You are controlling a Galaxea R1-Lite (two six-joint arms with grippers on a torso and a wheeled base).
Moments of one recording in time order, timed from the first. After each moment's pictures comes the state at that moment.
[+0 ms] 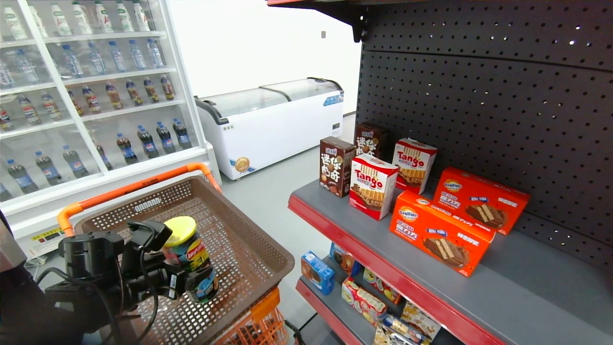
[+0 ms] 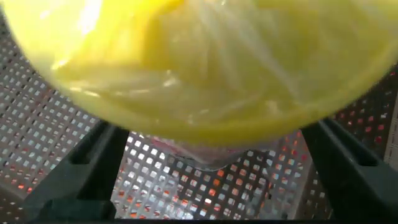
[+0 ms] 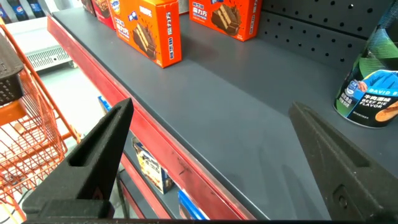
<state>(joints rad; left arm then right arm) 0.06 1.98 -0.30 -1.16 -0.29 0.20 0.00 0.00 0.00 0.00 0.03 0.00</state>
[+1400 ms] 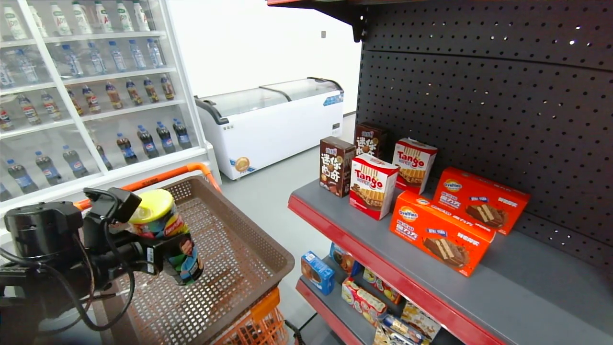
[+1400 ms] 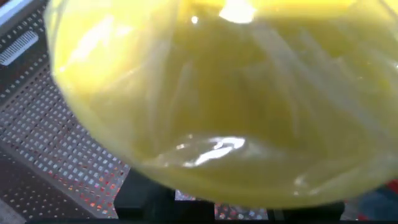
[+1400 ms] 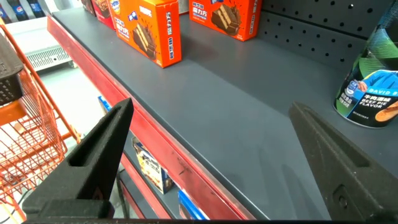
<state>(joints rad) 0.07 1.67 -0.39 -0.91 -0.26 0.13 0.00 0.00 0.00 0.00 0.03 0.00</state>
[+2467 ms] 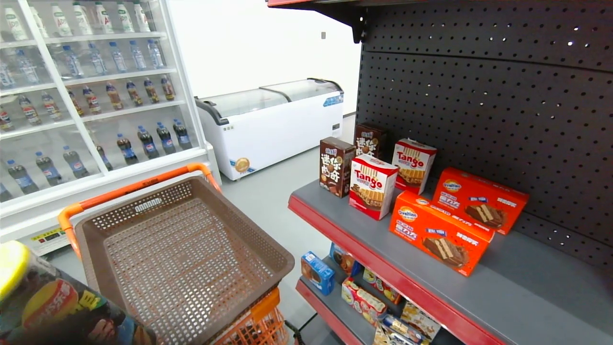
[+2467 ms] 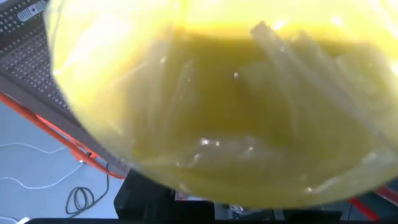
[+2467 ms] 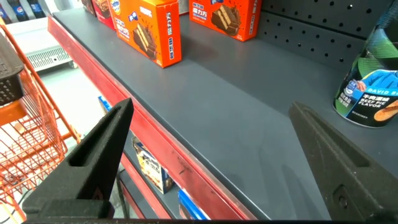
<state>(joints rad) 0.06 0.69 -0.37 -0.01 -0.30 -0.02 0.00 0.00 0.00 0.00 0.03 0.00</state>
